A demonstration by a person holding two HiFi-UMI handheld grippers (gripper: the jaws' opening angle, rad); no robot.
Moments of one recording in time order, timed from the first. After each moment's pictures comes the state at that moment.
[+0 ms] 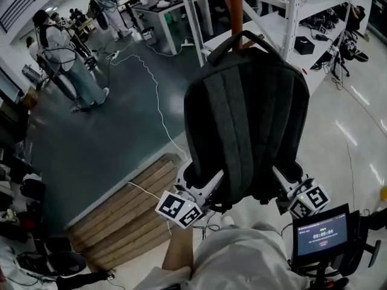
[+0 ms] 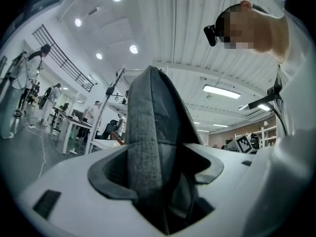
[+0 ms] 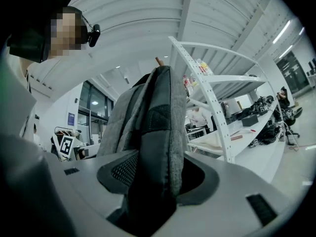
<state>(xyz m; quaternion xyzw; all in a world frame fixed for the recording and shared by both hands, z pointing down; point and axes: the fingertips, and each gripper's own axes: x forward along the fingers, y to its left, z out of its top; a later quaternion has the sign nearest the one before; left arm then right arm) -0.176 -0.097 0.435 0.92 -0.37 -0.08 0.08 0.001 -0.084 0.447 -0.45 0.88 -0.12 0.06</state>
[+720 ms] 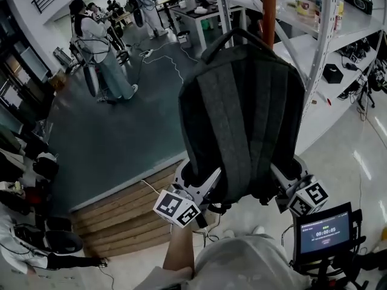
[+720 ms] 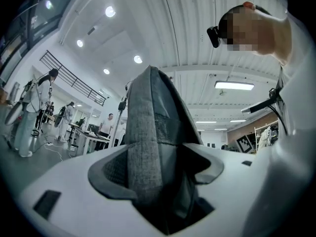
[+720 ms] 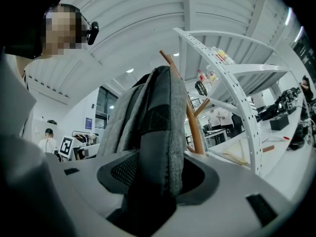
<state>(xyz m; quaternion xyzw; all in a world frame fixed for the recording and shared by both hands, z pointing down) -0.224 -0.130 0.387 0.88 -0.46 -0.09 0.04 -0.048 -0.153 0.402 -0.35 0.93 -0.10 0.08</state>
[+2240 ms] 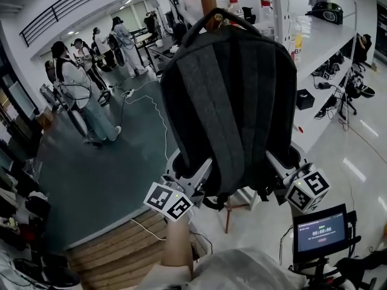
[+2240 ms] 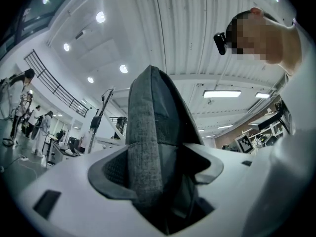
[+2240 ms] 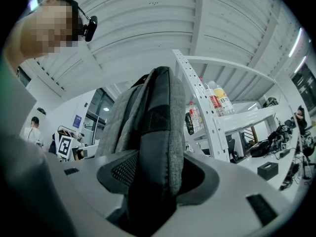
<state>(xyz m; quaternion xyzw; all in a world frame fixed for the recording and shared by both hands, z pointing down) -0.124 -0.261 0.255 0.91 -0.39 -0.14 -0.03 0.059 -0.264 0.262 -0.42 0.90 0.00 0.12</state>
